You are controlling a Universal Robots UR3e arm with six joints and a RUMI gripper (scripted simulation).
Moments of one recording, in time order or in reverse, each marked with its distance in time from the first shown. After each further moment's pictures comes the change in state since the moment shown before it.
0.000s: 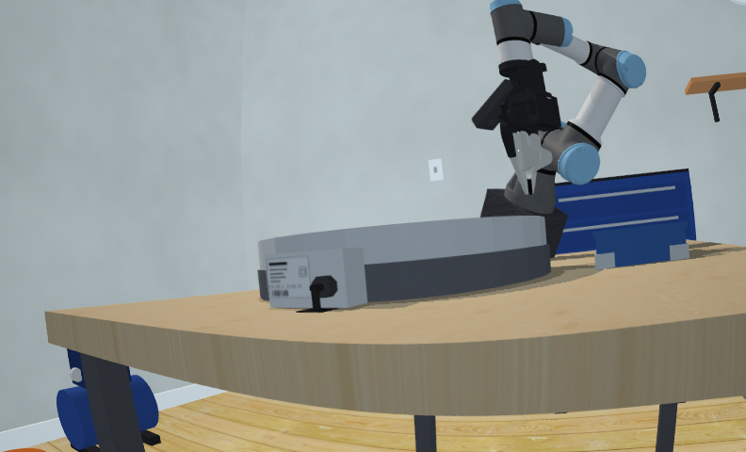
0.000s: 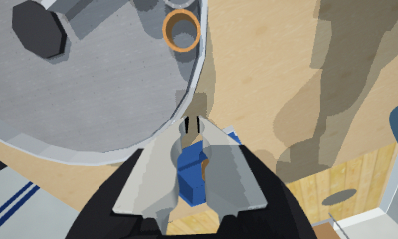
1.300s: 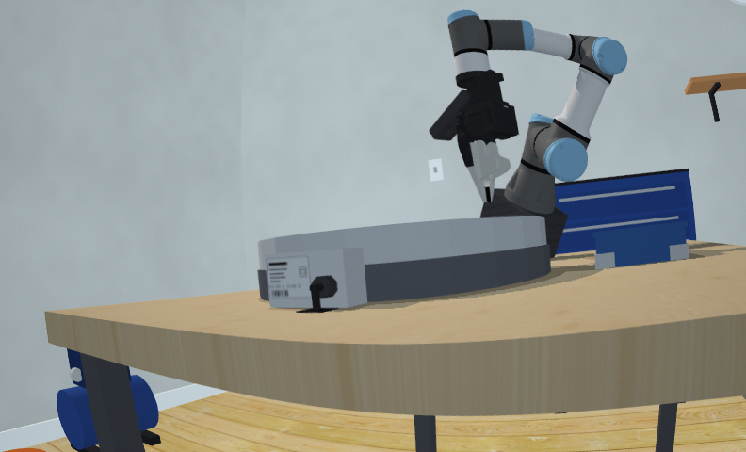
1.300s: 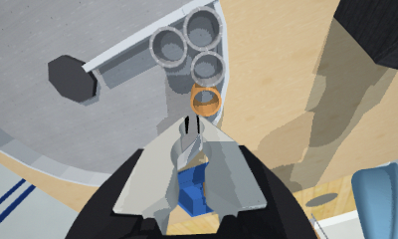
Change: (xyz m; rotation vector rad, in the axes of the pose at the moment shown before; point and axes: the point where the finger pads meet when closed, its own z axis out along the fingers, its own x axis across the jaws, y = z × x) arm -0.025 -0.077 0.007 -0.038 0.007 -0.071
